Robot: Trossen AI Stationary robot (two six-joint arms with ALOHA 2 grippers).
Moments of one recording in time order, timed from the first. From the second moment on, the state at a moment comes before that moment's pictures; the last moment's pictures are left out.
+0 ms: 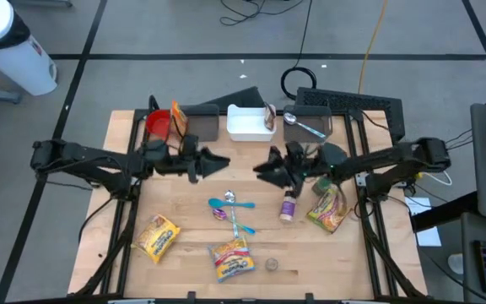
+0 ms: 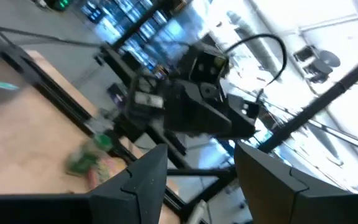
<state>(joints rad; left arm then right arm) 0.01 1.14 0.64 0.65 0.03 -0.84 0.01 1.37 0.74 0.97 -0.21 0.61</state>
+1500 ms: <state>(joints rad) -0.15 1.31 1.16 -0.85 -0.02 -0.56 0.13 1.53 1.16 -0.22 0.09 0.14</state>
